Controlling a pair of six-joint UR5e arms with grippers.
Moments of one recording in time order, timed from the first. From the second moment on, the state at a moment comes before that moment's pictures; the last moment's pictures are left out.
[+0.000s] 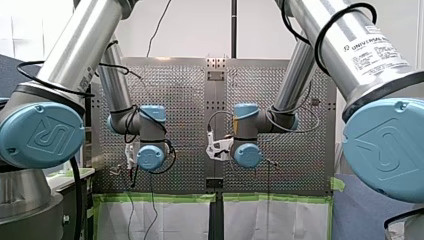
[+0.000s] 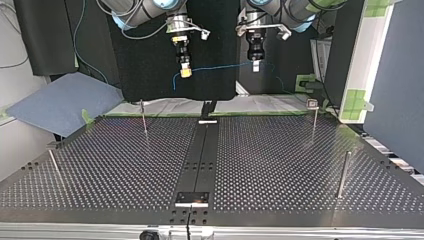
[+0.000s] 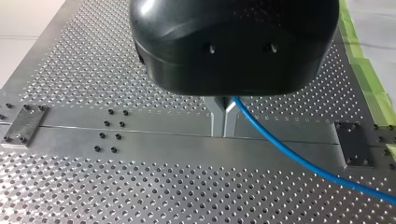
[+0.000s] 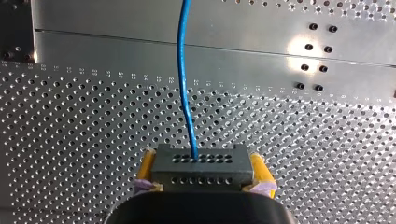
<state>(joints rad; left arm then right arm) -0.55 -1.99 -2.39 -1.89 -2.15 -1.63 2.37 -1.00 2.02 -1.04 1.83 1.47</state>
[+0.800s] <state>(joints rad) -0.55 -2.00 -2.40 -1.90 -2.14 -1.64 2.37 -1.00 2.02 -1.04 1.83 1.48</state>
